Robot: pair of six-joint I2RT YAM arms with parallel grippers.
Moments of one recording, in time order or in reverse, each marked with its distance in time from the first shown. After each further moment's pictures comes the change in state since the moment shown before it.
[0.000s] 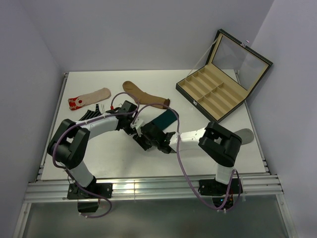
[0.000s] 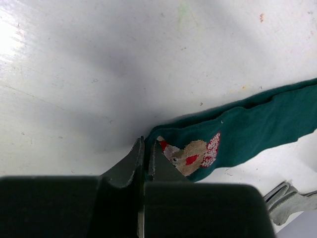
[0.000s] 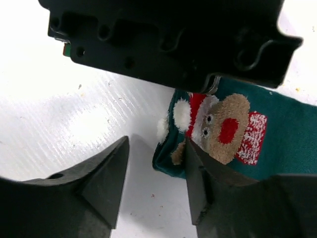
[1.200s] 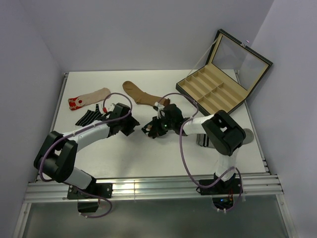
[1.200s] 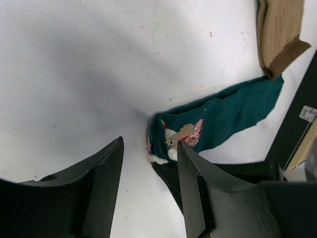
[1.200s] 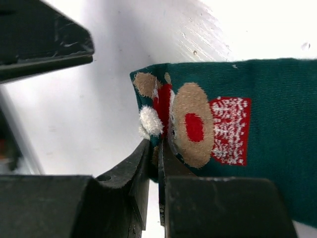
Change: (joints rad) left arm 0.021 -0.174 -0.134 0.132 -0.019 -0.095; right arm -0.365 0.047 -0.019 0.031 -0.581 0.348
